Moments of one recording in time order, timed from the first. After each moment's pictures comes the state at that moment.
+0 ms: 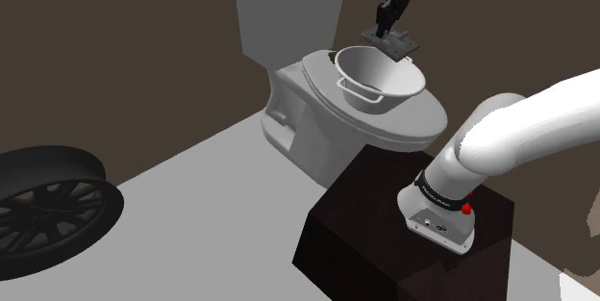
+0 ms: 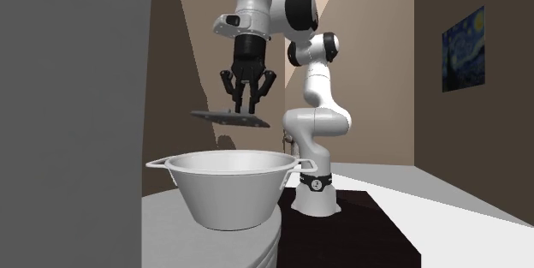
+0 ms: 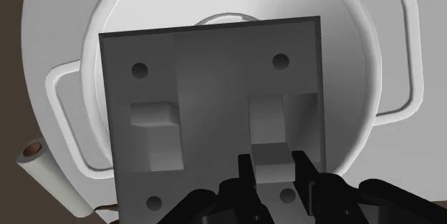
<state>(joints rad) -0.13 -0.57 -0.26 -2.36 -0.19 1.87 -0.19</state>
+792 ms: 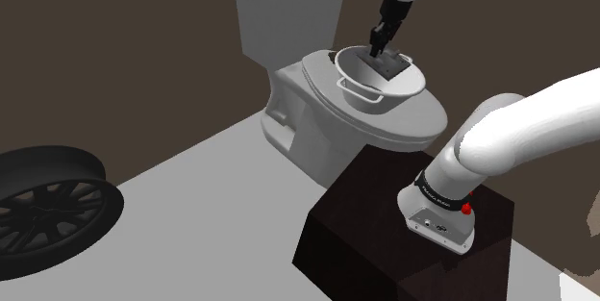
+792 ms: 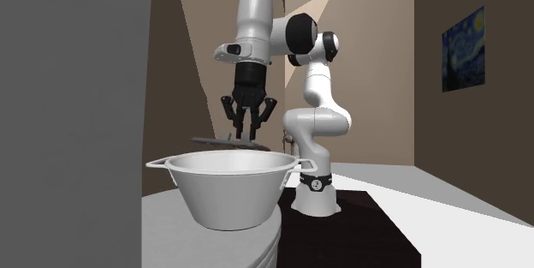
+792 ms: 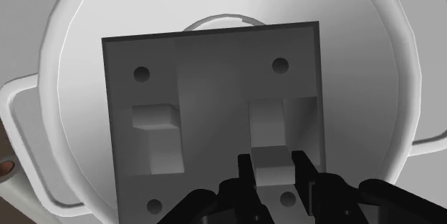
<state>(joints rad) -0.14 -0.56 -0.28 -2.51 -0.21 2.03 -0.18</state>
